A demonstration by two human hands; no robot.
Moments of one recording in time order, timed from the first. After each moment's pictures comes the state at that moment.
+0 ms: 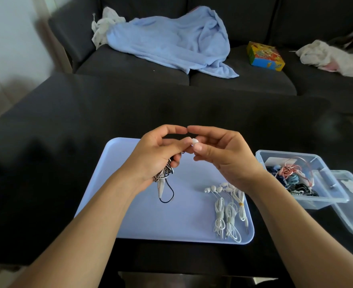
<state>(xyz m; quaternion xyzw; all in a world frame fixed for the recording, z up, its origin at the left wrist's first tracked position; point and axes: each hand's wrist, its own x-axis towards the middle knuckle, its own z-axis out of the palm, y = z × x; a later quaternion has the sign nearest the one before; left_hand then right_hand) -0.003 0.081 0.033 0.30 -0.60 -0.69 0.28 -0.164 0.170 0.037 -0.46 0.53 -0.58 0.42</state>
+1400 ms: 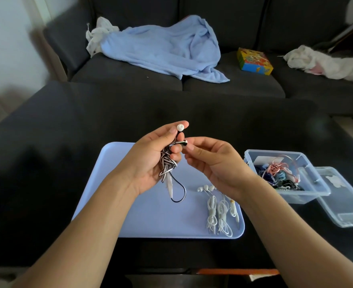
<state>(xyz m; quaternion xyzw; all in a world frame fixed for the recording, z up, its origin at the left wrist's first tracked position) -0.007 0.096 0.053 0.21 -0.40 -0.84 0.28 -0.149 0.187 0.043 -0.32 0.53 -0.61 0.50</state>
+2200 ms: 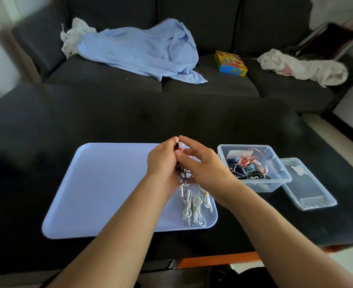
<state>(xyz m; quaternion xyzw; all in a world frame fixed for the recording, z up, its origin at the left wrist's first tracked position) -0.086 0.146 0.026 0.42 -0.32 -0.78 0.33 -0.159 0.224 0.035 -0.39 0.70 -0.49 0.35</state>
